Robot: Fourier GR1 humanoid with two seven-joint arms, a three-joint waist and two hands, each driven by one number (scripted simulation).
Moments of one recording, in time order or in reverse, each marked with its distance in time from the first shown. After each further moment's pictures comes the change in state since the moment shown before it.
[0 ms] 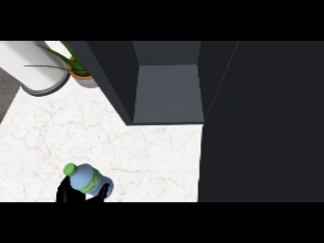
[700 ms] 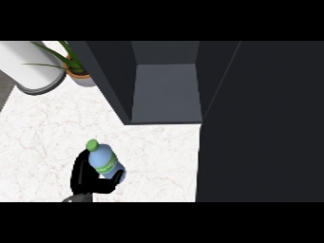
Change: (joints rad) left arm -0.168 0.003 -0.068 0.028 -0.006 -0.041 0.101; right arm -0.005 -0.009 -0.004 0.005 0.002 0.003 -0.006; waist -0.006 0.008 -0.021
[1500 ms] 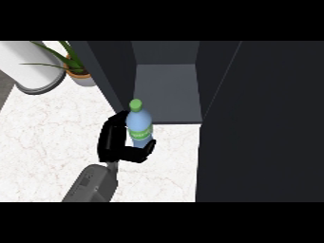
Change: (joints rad) left arm -0.165 -0.014 -0.269 -0.240 0.109 0.323 0.249; right arm -0.003 0.008 -0.028 0.003 -0.015 0.016 -0.004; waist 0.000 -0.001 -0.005
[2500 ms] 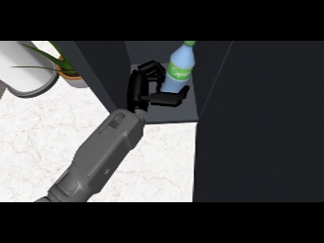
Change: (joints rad) left arm -0.545 0.000 -0.113 0.318 0.109 0.389 0.168; right arm -0.045 0.003 -0.094 0.035 -0.059 0.047 -0.017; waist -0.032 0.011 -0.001
